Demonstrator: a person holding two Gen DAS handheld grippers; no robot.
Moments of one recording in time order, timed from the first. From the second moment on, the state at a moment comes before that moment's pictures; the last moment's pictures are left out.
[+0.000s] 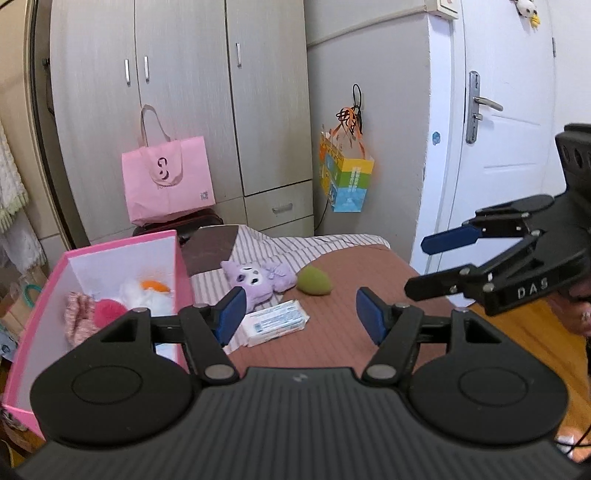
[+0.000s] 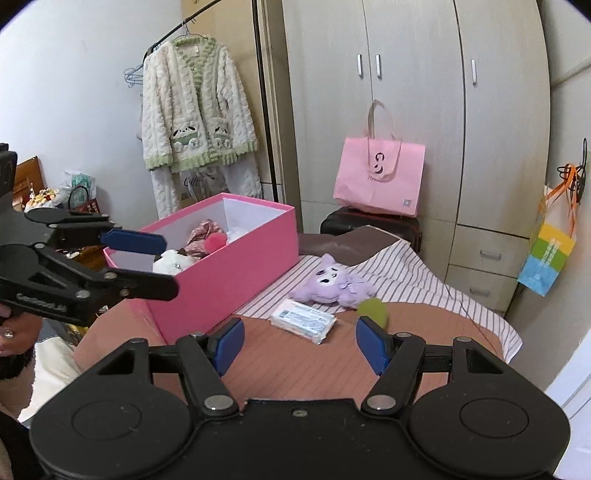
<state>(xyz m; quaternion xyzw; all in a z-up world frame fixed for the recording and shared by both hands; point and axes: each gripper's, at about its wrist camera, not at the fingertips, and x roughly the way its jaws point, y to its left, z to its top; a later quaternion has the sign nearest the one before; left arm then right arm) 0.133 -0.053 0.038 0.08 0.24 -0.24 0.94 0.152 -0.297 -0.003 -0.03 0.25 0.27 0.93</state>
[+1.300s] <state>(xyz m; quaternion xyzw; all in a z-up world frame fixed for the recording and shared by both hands) 0.279 -0.119 -0.107 0.05 0.33 -0.09 0.94 0.337 -0.300 -0.124 0.03 0.33 0.27 0.90</state>
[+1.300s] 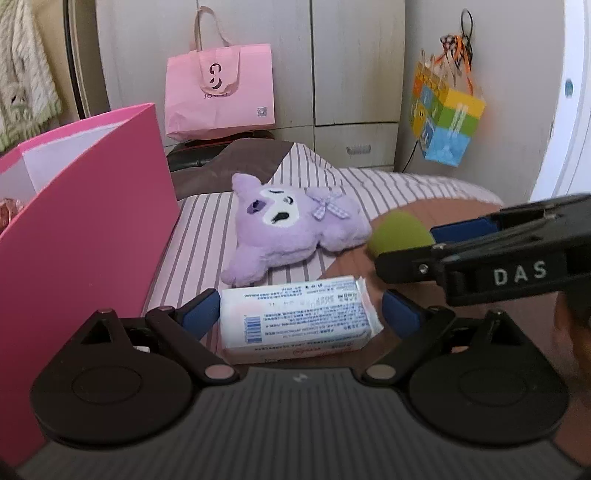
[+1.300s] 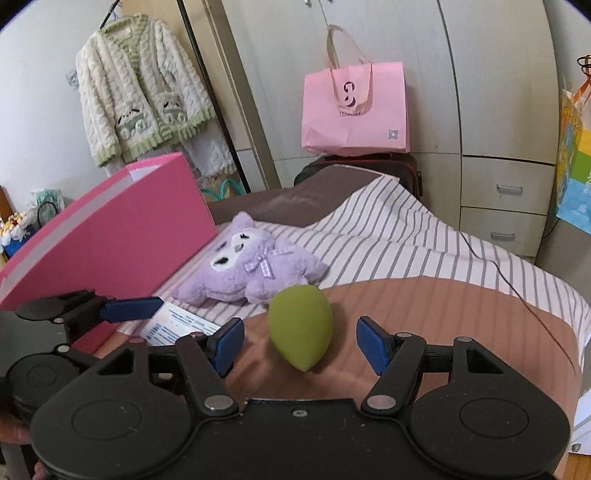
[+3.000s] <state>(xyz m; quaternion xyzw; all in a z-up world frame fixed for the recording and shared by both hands) 0.176 -0.058 -0.084 -0.05 0.35 -0.20 0.91 0.177 -0.276 -0.123 0.01 0.29 0.15 0.94</state>
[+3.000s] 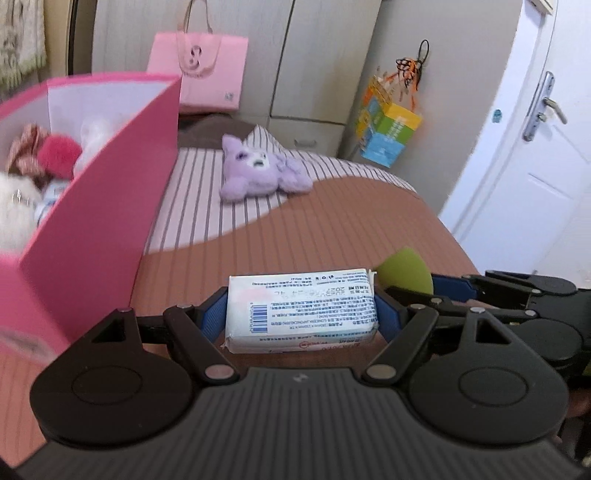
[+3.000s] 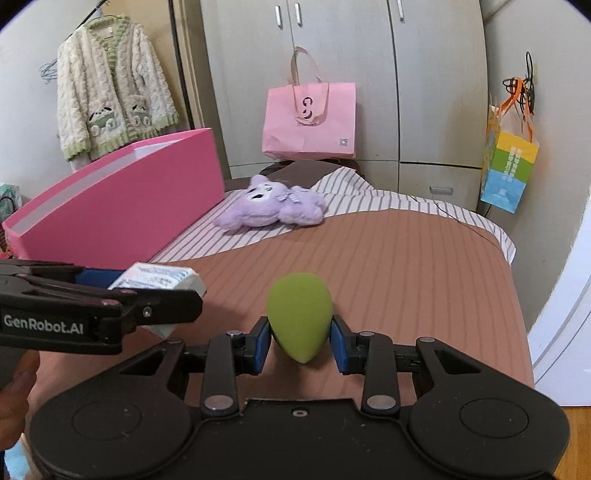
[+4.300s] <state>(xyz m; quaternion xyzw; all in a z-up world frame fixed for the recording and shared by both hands) 0.125 0.119 0.018 -0.02 0.30 -0.18 0.94 0.138 -0.132 -0.010 -0.05 0.27 0.42 0.86</state>
